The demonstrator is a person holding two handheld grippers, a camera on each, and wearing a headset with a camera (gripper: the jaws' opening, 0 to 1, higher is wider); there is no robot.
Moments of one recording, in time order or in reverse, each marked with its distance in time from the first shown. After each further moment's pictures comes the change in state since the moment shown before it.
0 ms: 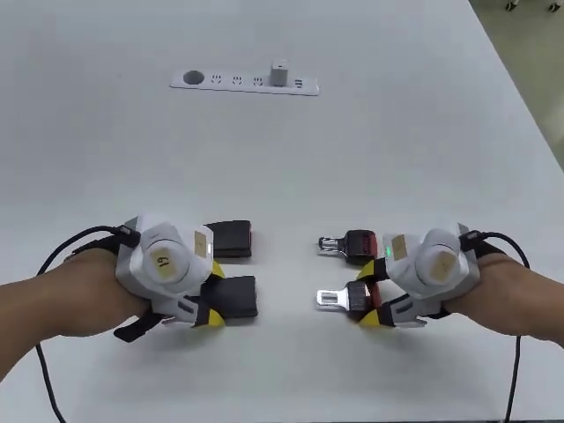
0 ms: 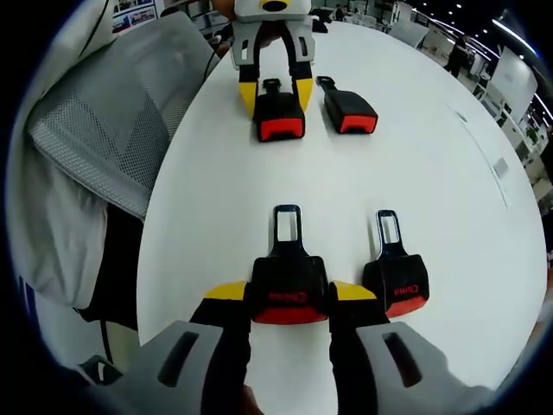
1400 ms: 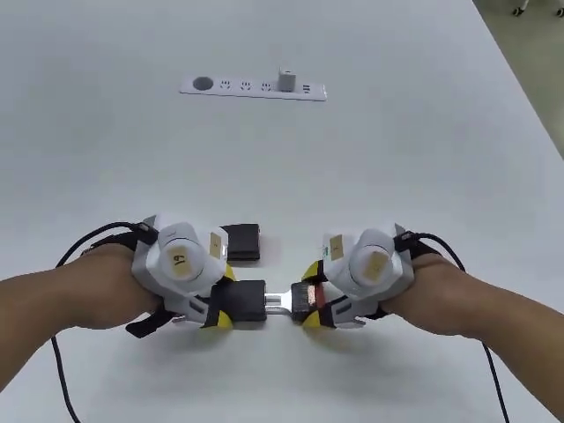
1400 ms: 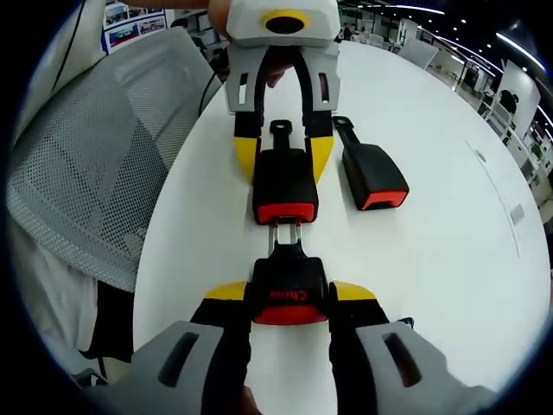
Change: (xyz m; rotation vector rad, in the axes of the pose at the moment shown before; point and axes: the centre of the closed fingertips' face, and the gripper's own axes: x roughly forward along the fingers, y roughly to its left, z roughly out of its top) left arm 0.003 0.001 0.000 0.028 0.017 -0.019; right arm 0.042 0.001 0.078 -0.036 -0.102 0.018
